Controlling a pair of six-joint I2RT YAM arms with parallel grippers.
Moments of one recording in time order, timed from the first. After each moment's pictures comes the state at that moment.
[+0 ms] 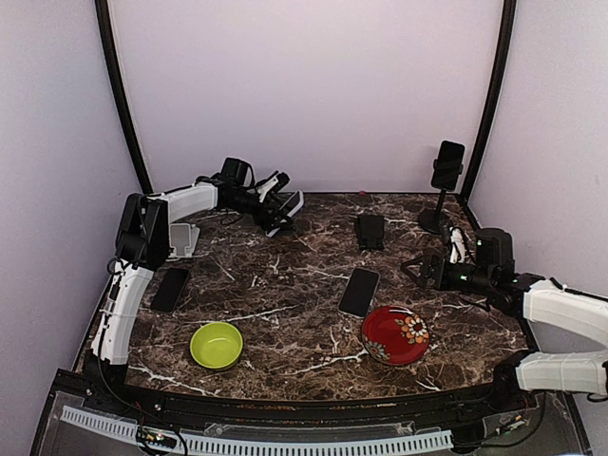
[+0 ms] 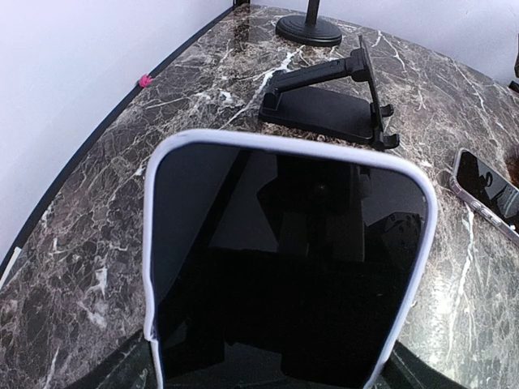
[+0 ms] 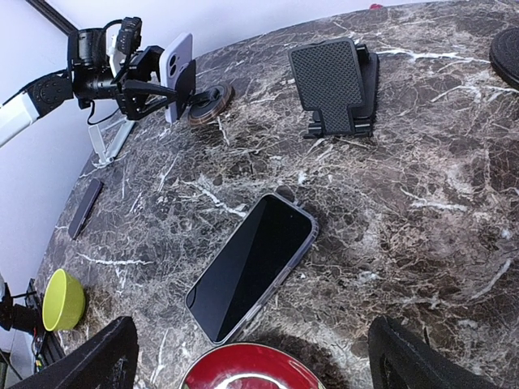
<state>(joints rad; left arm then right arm) -0.36 2.55 2.19 -0.41 0.78 0.54 0.35 0.99 0.42 0.07 -0.37 0.42</state>
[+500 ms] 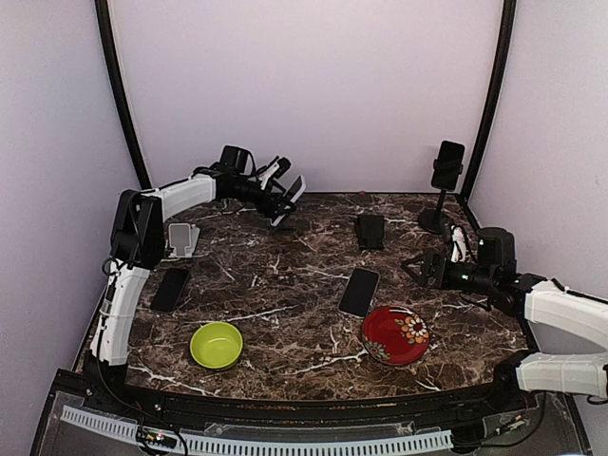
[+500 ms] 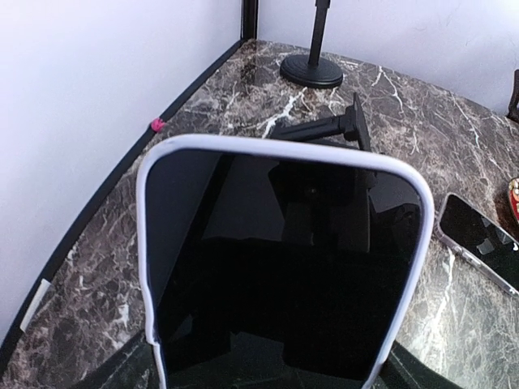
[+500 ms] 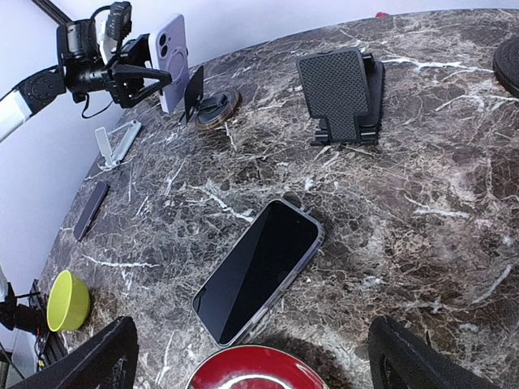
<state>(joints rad) -0.37 2.48 2.19 -0.37 0.77 0.47 0.35 0.97 0.42 0.07 -0.38 0.42</state>
